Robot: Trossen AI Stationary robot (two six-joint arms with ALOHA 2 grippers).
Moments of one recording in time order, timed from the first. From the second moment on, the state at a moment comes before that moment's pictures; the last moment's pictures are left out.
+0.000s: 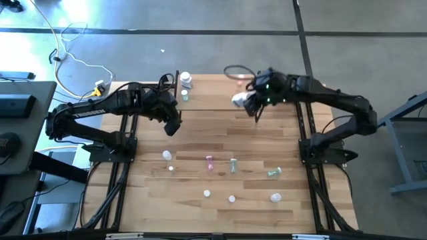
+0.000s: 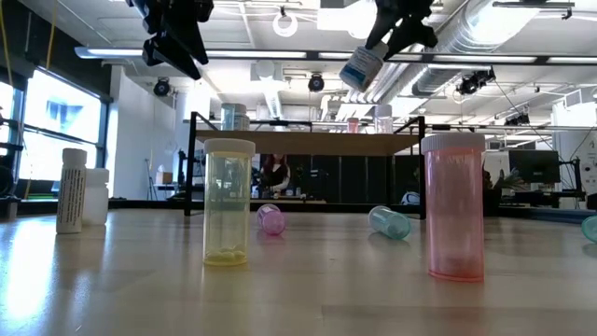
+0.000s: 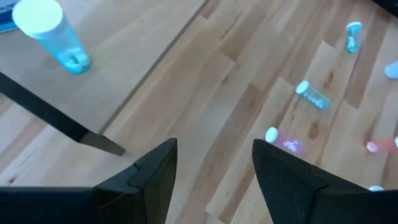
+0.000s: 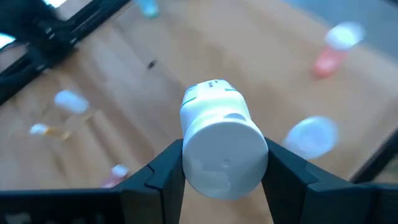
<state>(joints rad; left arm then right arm) 0.37 1.14 1.13 -0.92 -0.04 -0.37 -0.32 1.36 1.49 -0.94 0.10 0.42</state>
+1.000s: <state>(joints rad) 0.42 1.14 1.13 -0.92 -0.04 -0.39 -0.74 1.52 1.78 -1.15 0.03 -0.18</state>
